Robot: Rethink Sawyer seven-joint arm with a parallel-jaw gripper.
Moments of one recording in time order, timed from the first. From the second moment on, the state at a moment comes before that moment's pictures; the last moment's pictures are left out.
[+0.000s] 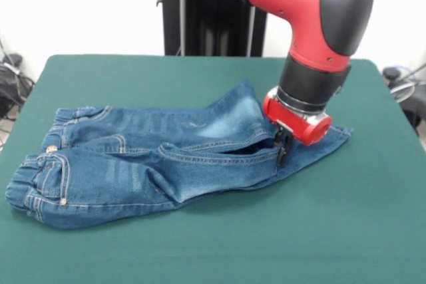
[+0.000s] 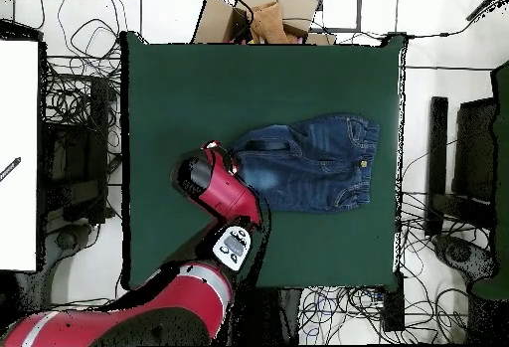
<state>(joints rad) 0.22 -0.31 -0.29 1.72 0.82 0.11 1.91</state>
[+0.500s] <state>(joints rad) 0.26 -0.31 -0.32 1.71 0.82 0.16 1.91</state>
